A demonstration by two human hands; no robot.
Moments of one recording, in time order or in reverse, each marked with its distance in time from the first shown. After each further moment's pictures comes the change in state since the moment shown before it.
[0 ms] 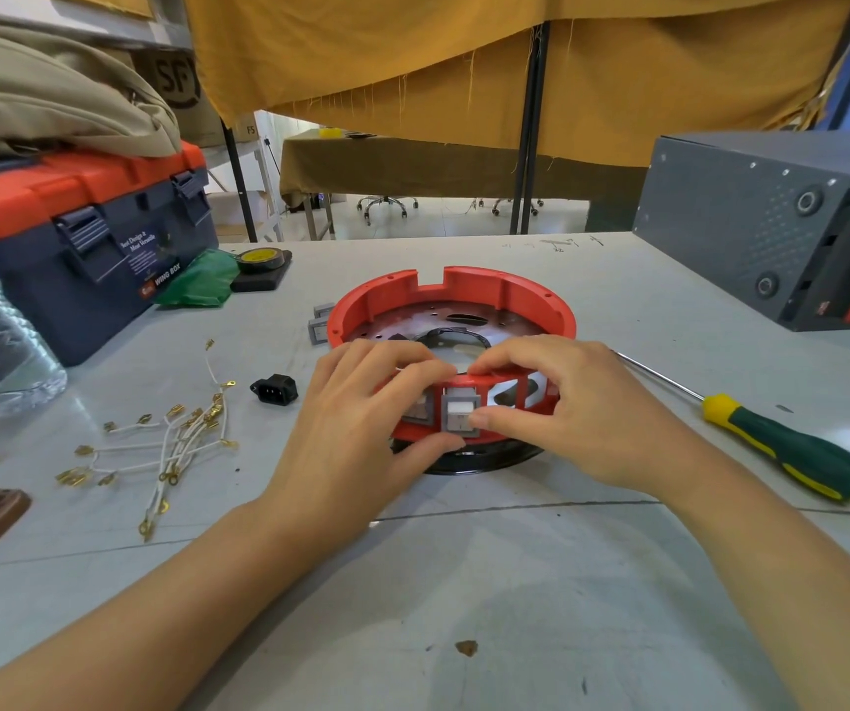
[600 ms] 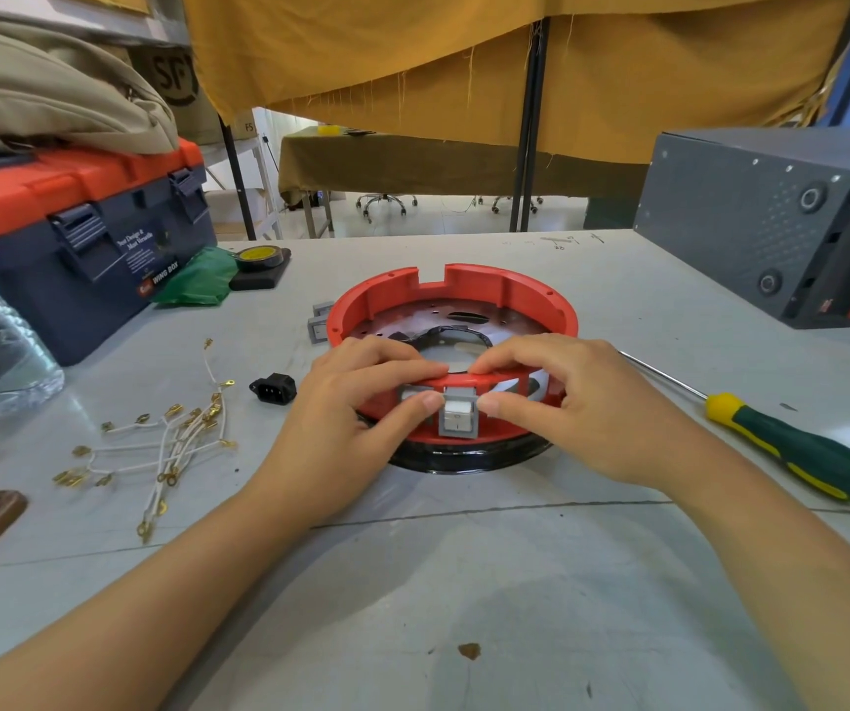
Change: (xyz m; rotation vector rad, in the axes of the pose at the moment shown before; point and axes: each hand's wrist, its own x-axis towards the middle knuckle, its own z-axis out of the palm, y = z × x) left_hand 0.005 -0.011 -0.002 -0.379 0.003 -0.170; right_hand 0.002 0.005 0.000 0.061 -0.009 -0.024
